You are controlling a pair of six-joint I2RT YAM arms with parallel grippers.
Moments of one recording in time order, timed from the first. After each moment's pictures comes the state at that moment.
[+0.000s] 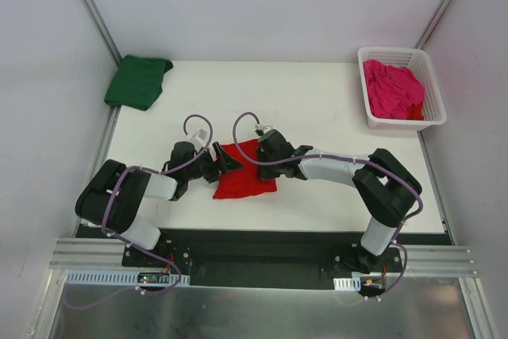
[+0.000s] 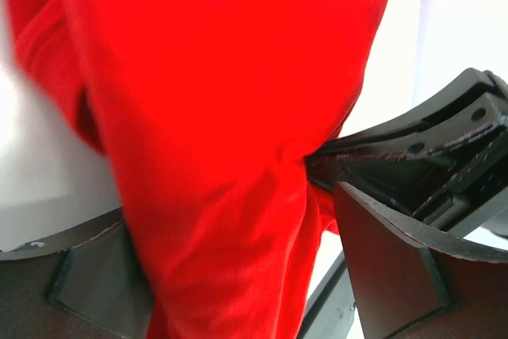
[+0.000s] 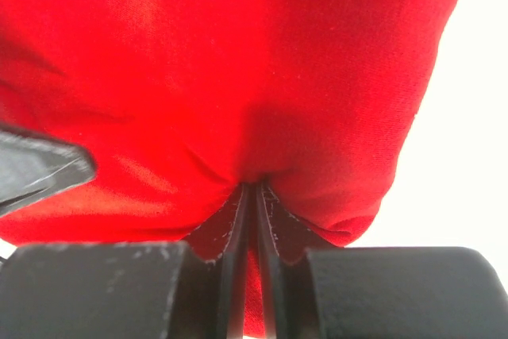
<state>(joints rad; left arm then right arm) -0.34 1.57 0.35 0.62 0.49 -0.88 0.86 1.75 1.00 -0.18 0.03 0.54</state>
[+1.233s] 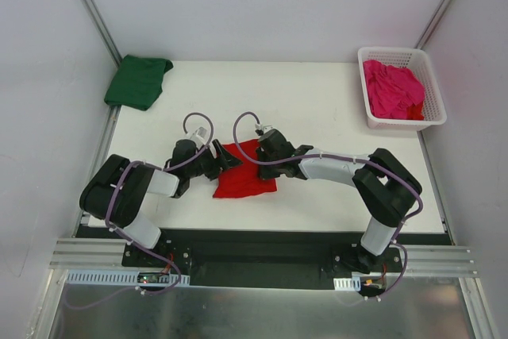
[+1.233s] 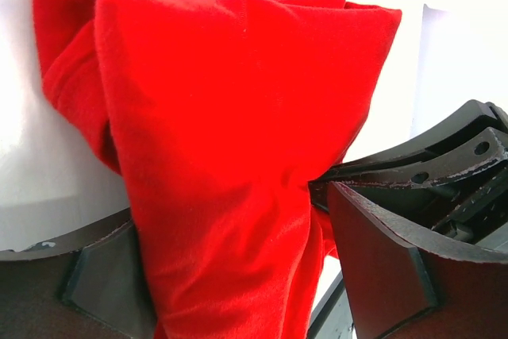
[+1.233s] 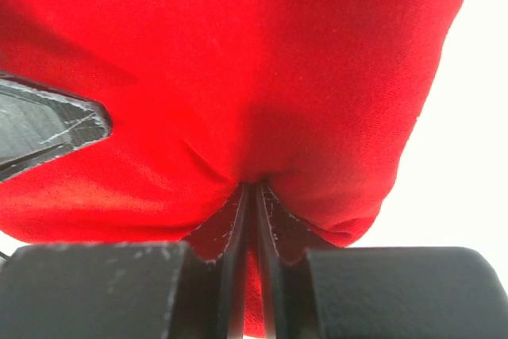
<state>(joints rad) -0.35 1.60 0.36 0.63 0.44 -0.90 0.86 1.75 1.00 -0.18 0.02 0.53</state>
